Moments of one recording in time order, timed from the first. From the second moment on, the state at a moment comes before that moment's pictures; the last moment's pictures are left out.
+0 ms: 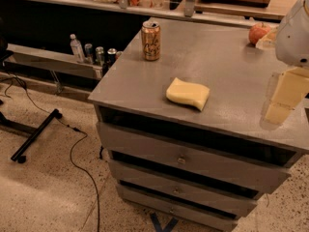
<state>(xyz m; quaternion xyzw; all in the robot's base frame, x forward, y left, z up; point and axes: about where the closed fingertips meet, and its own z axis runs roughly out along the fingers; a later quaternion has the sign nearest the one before) 0.438 -0.217 0.976 -0.60 0.78 -0.03 0.16</state>
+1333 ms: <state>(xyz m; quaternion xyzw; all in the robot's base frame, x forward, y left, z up) 0.438 -0.217 0.976 -0.60 0.78 -0.03 0.16</state>
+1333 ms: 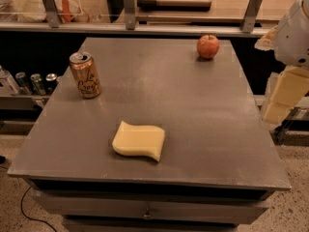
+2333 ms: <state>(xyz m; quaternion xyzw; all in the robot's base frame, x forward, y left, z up) 0.545 -0.228 0.968 -0.52 0.82 -0.01 0.23</state>
